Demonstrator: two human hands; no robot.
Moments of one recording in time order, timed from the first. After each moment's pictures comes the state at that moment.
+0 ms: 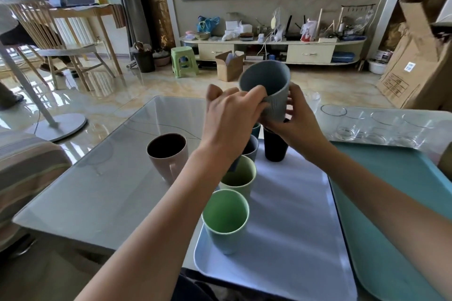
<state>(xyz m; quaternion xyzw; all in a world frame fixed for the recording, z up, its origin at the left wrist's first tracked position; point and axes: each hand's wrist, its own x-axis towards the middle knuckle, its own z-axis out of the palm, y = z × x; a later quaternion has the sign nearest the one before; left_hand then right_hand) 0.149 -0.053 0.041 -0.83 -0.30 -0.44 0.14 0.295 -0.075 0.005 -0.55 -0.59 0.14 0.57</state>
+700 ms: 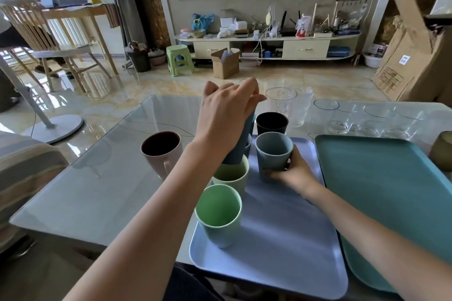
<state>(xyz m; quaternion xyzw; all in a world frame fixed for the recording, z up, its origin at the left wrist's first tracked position) 0.155 -0.054 0.042 -0.84 -0.31 -0.43 0.09 0.318 -0.093 -0.117 -0.66 -0.44 0.31 0.53</state>
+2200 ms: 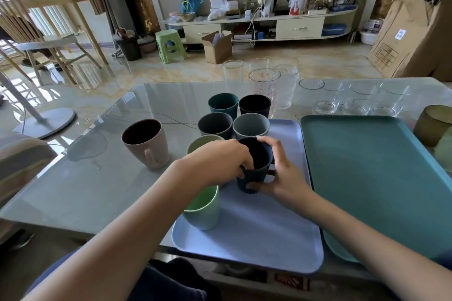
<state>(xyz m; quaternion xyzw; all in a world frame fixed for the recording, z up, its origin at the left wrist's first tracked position) 0.164 -0.086 -0.010 -0.96 -0.25 0.09 -0.02 0.302 -0.157 -0.104 -0.59 -0.59 0.27 0.48</state>
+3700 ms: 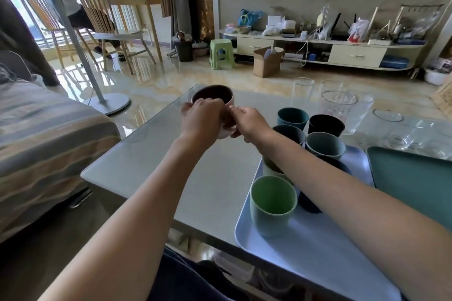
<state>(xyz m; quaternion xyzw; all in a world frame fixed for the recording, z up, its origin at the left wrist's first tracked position) 0.026 -0.002 0.009 -0.79 -0.57 -0.23 0.04 0.141 -0.016 -0.001 -0.60 -0.58 0.36 0.42</state>
